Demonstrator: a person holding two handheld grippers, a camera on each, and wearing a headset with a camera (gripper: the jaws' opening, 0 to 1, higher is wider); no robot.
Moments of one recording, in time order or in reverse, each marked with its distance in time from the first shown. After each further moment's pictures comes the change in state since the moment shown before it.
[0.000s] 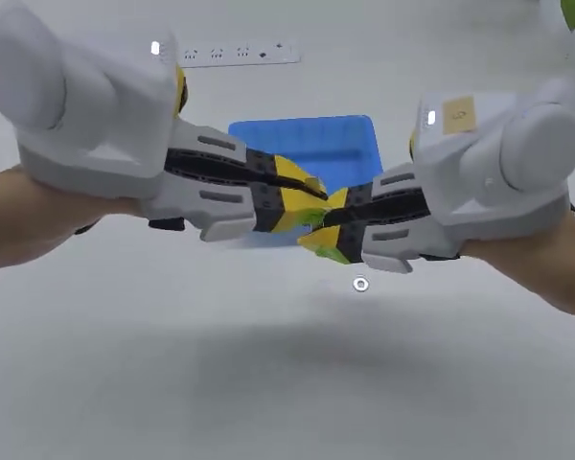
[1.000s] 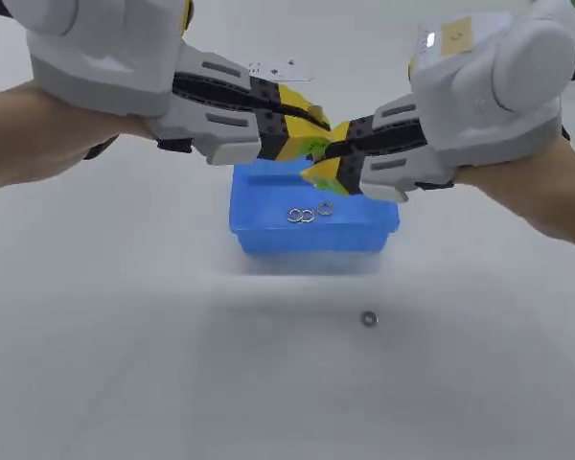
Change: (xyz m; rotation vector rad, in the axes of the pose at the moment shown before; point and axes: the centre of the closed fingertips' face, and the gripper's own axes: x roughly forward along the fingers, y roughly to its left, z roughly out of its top) left arm -0.003 0.084 0.012 0.088 -0.025 0.075; right arm 0.019 -0.085 0.025 -0.131 0.017 -0.062
